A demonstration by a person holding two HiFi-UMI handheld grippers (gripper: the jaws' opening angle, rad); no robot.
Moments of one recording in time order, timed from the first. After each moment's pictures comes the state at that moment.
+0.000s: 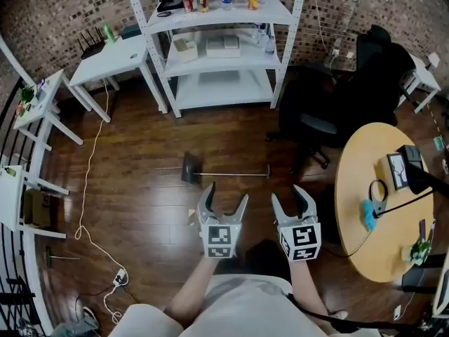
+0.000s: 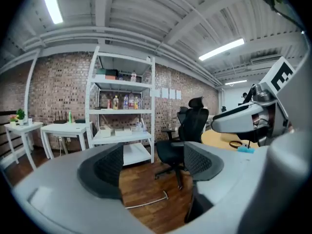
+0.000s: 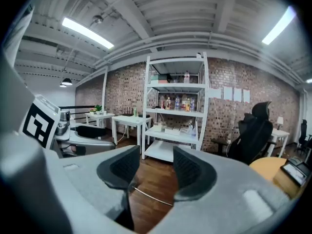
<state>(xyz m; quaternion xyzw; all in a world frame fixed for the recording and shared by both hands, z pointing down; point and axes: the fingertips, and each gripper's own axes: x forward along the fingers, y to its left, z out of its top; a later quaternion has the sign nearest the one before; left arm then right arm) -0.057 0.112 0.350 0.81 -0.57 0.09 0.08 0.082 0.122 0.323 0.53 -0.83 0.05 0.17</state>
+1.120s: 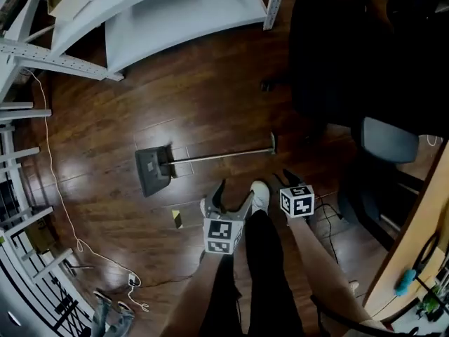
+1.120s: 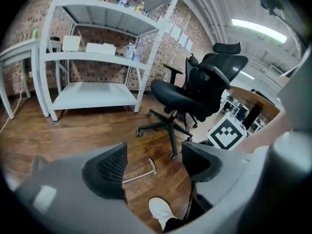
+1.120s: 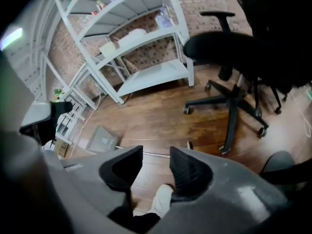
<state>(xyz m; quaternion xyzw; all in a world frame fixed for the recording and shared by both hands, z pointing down) 0.053 -0.200 0.843 0.81 -0.43 0.23 0.32 0.185 -0.194 0.961 0.47 -0.70 0.43 0.31</state>
